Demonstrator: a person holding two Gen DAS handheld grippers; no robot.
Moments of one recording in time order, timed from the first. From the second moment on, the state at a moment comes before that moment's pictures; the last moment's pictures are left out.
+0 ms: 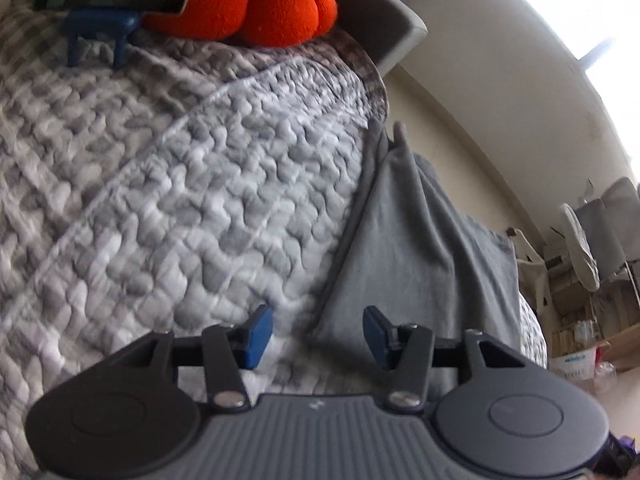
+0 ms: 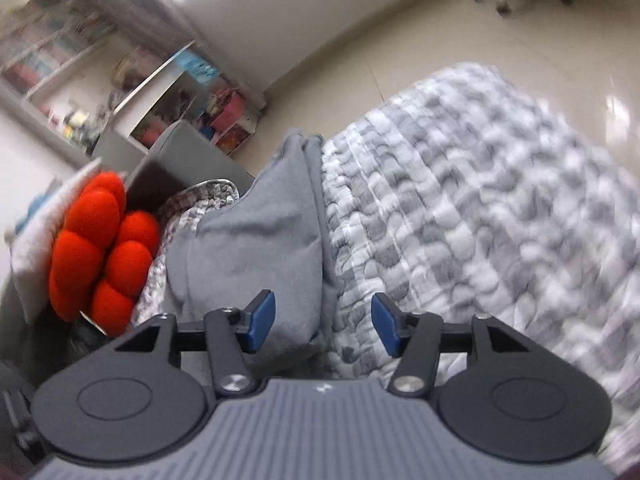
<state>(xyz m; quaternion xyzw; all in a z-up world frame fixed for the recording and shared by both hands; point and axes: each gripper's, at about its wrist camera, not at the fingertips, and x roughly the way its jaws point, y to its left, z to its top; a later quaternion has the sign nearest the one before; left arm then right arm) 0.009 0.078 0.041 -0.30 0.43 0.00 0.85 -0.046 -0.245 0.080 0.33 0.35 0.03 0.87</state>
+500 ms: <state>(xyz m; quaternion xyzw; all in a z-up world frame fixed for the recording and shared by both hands) 0.017 0.054 0.033 -0.23 0.44 -0.04 0.86 -0.039 -0.216 0.087 0.24 0.35 0.08 0.90</state>
